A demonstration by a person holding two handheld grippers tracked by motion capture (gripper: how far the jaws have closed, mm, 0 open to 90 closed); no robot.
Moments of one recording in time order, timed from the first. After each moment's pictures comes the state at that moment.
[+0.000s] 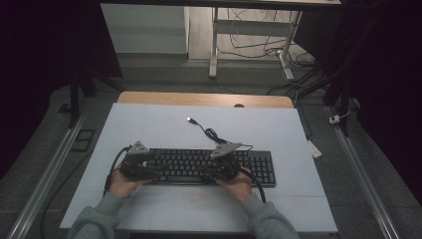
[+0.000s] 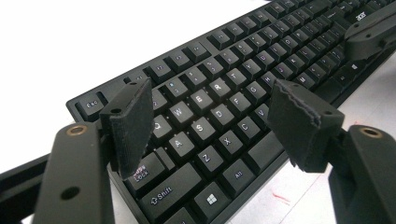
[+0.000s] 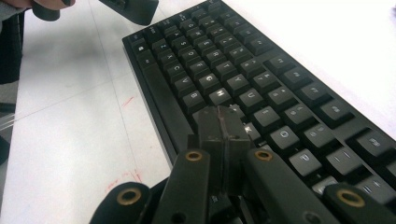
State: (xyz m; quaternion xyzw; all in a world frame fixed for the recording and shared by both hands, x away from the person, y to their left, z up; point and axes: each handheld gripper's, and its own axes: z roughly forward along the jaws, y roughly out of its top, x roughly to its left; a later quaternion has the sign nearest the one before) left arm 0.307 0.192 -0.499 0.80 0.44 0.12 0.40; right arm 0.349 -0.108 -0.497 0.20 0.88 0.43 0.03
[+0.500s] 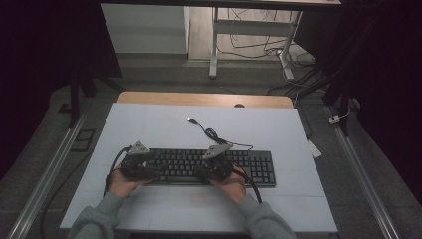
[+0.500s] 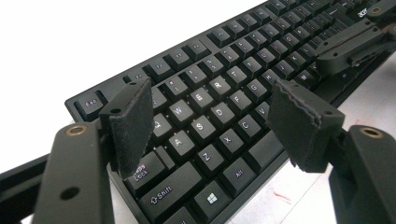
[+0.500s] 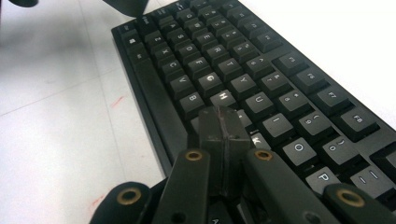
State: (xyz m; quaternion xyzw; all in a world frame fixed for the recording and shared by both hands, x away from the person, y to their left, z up) left arm 0.307 0.192 -0.500 0.80 0.43 0.12 0.40; right arm 0.352 -0.089 -0.509 0.20 0.89 0.41 0.04
